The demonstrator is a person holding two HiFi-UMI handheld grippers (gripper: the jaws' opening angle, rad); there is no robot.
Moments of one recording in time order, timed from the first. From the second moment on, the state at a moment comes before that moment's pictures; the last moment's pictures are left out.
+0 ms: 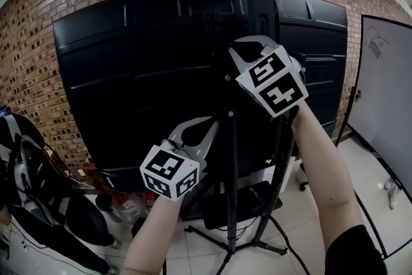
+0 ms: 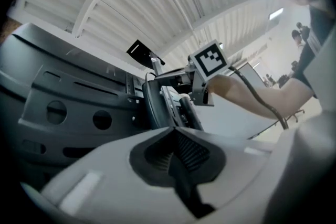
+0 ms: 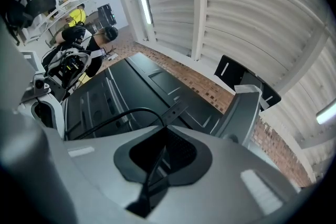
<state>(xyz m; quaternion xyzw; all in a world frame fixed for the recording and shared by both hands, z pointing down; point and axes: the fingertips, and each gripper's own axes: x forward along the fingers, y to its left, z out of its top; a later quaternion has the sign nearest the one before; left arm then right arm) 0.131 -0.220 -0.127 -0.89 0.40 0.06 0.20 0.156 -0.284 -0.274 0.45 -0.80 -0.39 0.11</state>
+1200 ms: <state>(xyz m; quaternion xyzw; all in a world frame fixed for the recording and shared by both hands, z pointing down) 0.114 -0.237 -0.170 -0.88 0.39 0.04 0.27 0.179 -0.311 -0.225 0.50 -0.78 -0.34 0.14</state>
